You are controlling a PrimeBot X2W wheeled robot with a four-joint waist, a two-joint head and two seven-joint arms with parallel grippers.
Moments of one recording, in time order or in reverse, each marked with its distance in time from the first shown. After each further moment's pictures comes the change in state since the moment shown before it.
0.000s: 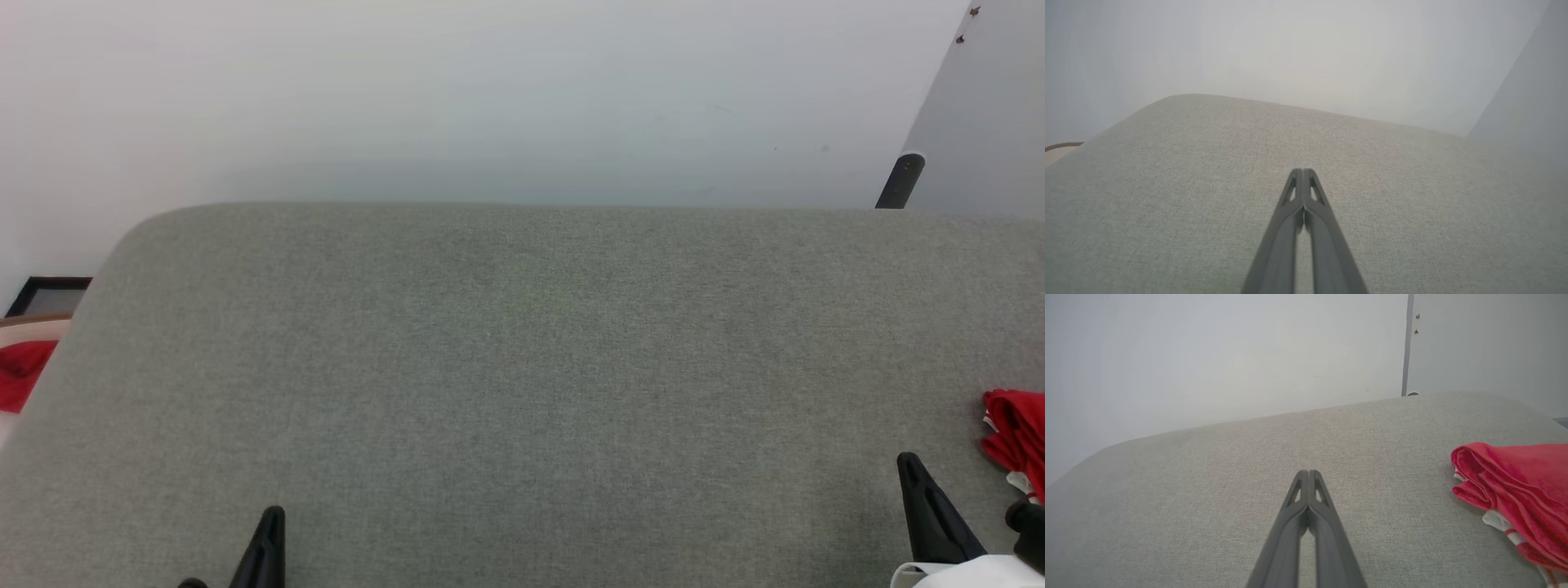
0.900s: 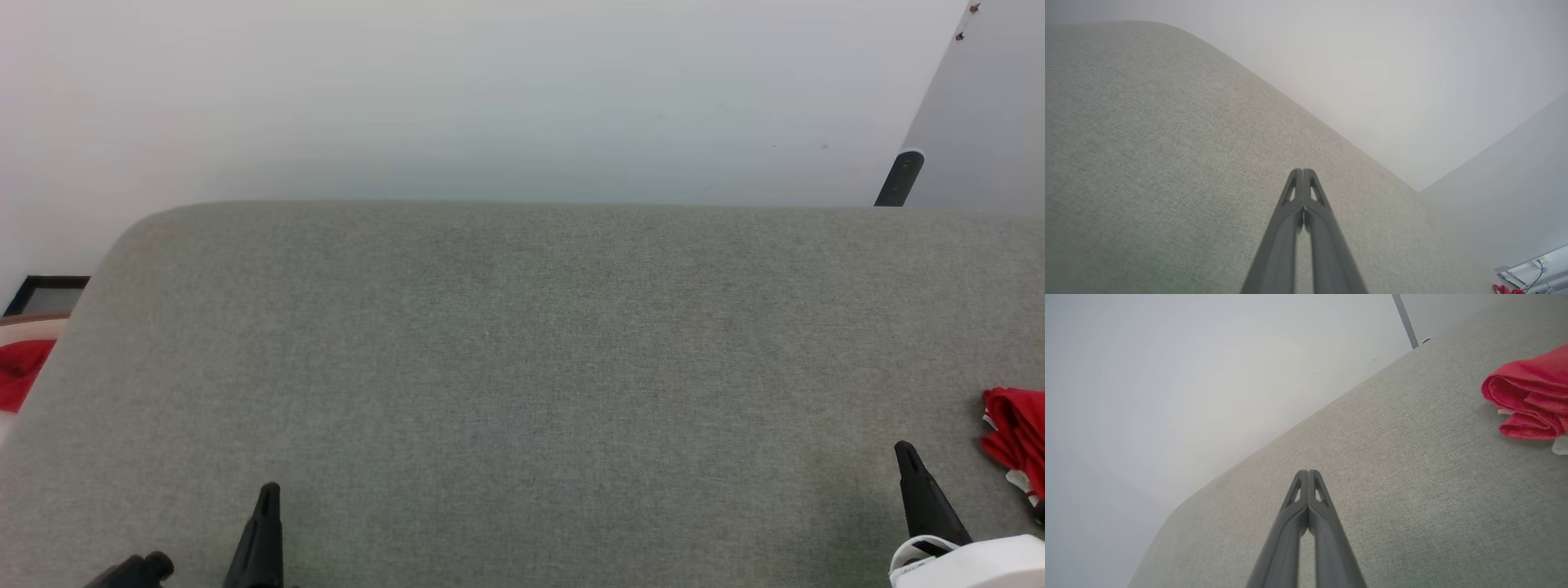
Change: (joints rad) left arm -0.079 -0.018 0.008 0.050 -0.447 0.001 0.112; right arm -0.049 0.030 -0.017 0.052 0.415 0.000 0.060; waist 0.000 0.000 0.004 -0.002
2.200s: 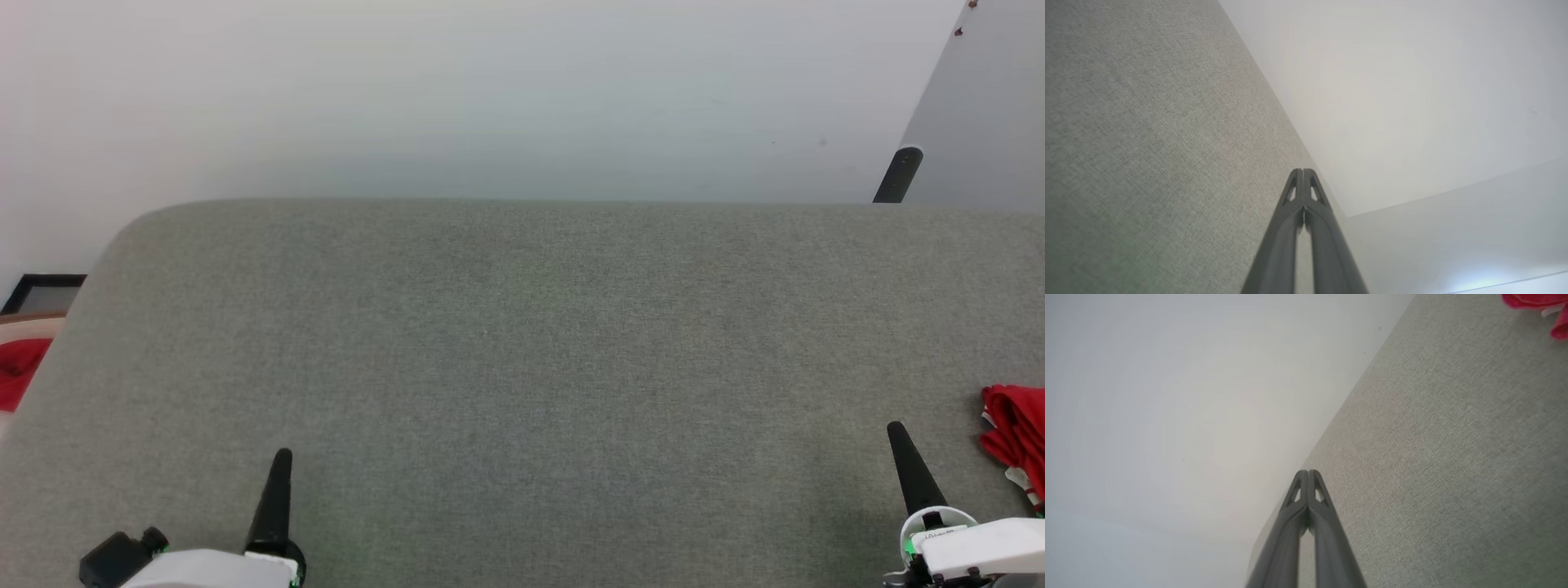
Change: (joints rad) left arm -0.098 -0.030 0.019 0.048 -0.448 0.000 0.122; right arm -0.063 0.031 -0.020 0.056 0.429 0.000 0.062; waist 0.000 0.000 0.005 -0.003
